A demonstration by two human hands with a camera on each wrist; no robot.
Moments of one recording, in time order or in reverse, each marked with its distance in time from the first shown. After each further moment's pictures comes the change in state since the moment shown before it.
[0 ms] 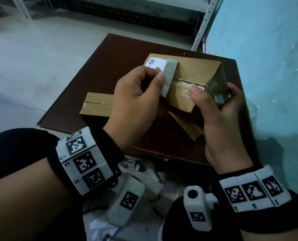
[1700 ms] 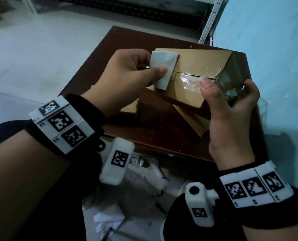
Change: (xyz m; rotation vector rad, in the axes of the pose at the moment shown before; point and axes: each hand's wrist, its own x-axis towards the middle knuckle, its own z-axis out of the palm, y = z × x) left_hand 0.039 -0.008 -0.038 0.114 -0.333 -0.095; right_hand 0.002 0.010 0.002 0.017 0.097 -0.117
